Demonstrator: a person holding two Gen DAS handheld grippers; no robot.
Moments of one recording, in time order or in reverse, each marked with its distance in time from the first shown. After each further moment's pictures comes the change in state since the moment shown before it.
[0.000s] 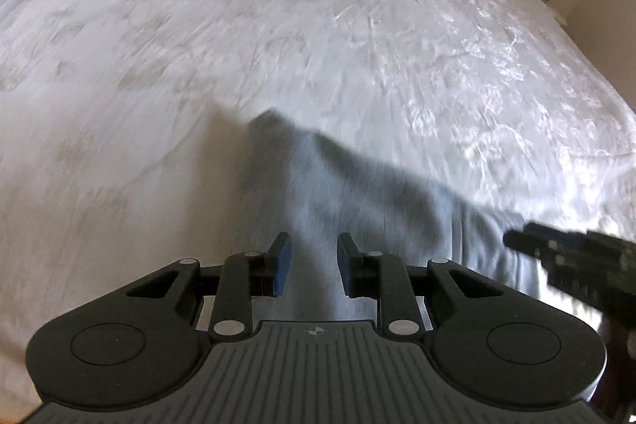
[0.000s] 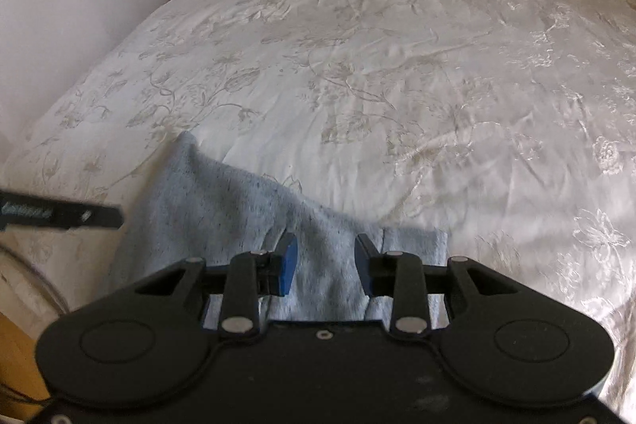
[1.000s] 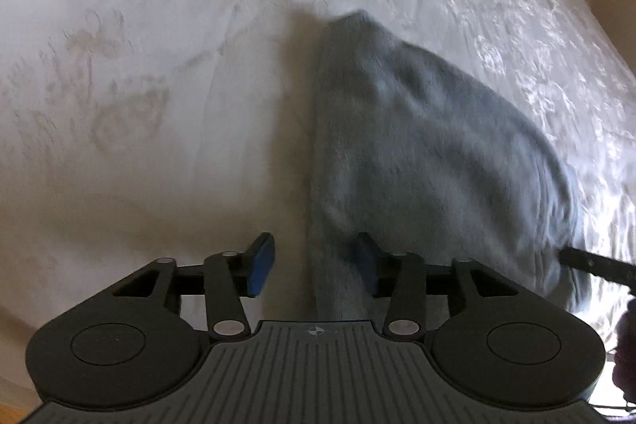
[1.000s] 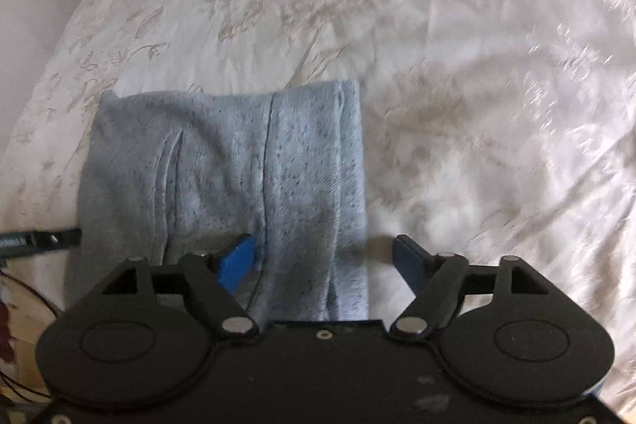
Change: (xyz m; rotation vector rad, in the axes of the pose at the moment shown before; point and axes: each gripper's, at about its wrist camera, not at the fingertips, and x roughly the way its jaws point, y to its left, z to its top) left arm 0.025 0.075 -0.053 -0.085 0.180 -0.050; right arm 0.024 -0.064 -0.065 0.325 0.240 0.021
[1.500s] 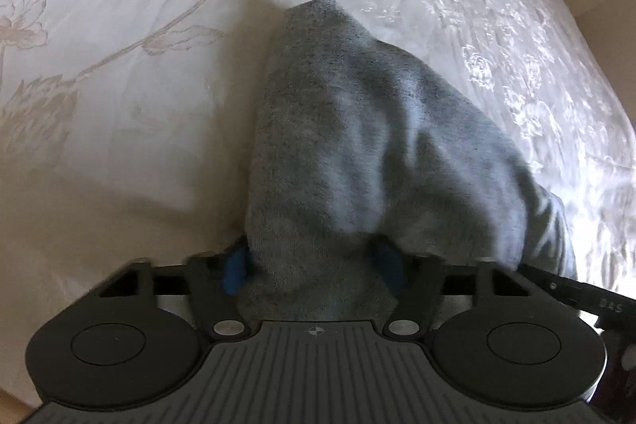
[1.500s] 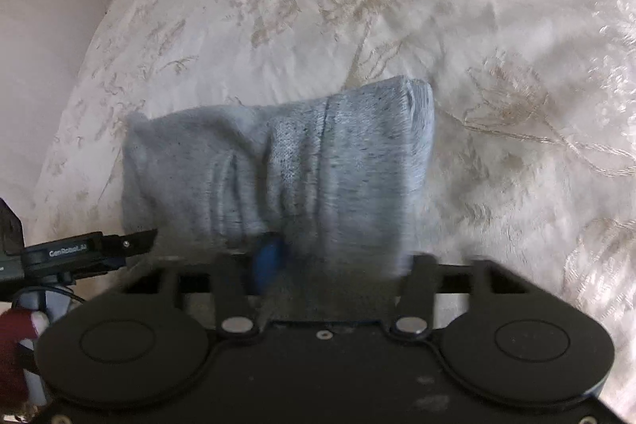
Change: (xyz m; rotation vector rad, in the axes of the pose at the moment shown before) left arm 0.040 -0.010 0.025 -0.063 0.026 -0.124; right arm 0.017 0.030 0.018 0.055 -0.021 0.107
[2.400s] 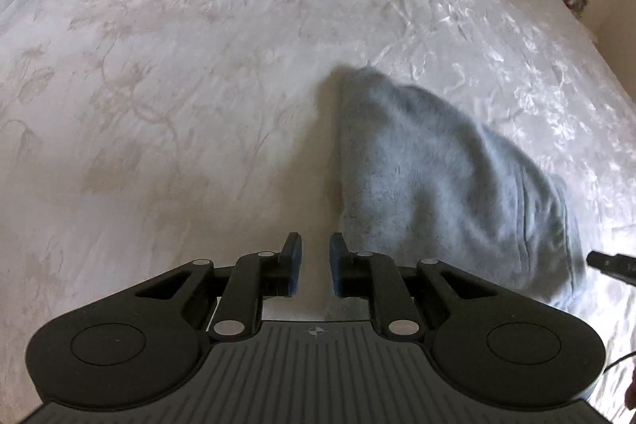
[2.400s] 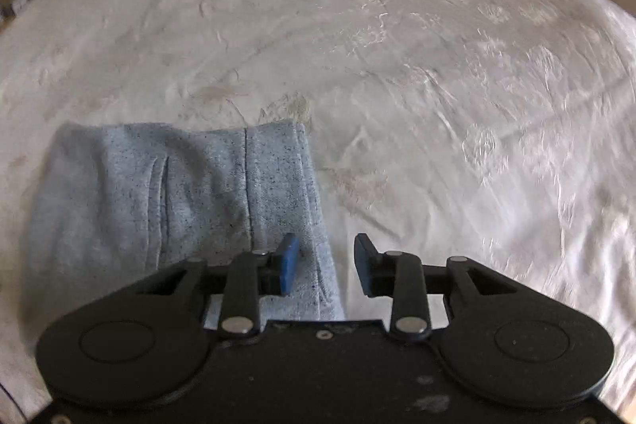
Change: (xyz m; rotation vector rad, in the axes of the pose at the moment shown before) left arm -0.037 -0.067 0.093 0.117 -0.197 0.214; right arm -0.027 0.005 0.147 0.017 -0.231 -0.456
